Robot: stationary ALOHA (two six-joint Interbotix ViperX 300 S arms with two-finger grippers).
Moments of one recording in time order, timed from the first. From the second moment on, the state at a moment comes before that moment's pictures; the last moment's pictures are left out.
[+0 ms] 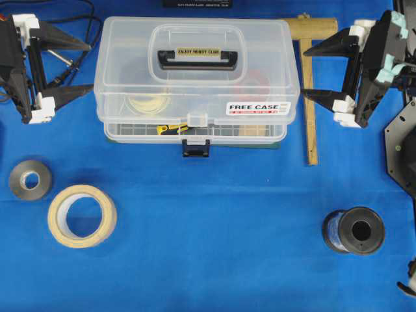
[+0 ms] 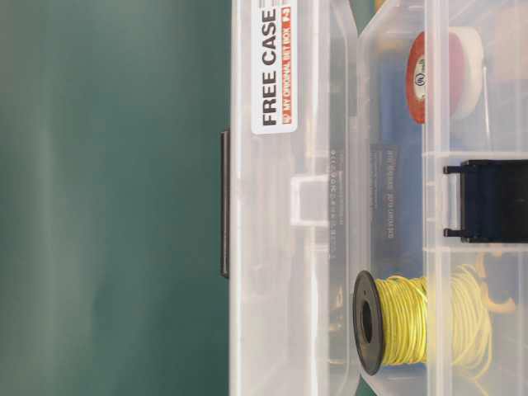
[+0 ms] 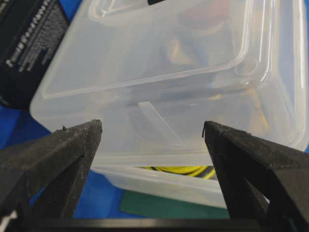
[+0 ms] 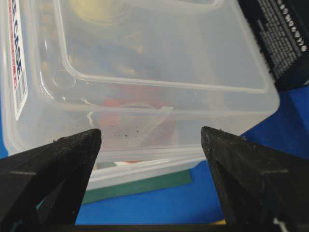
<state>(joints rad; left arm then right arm) 0.32 -0.67 1.16 -0.03 -0.16 0.20 -0.31 -0.70 1.07 -0.04 0.10 0.08</state>
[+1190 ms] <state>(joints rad) 0.59 -0.56 1.04 -0.04 -0.19 0.22 -0.59 -0.60 0.99 -0.04 -0.05 0.09</state>
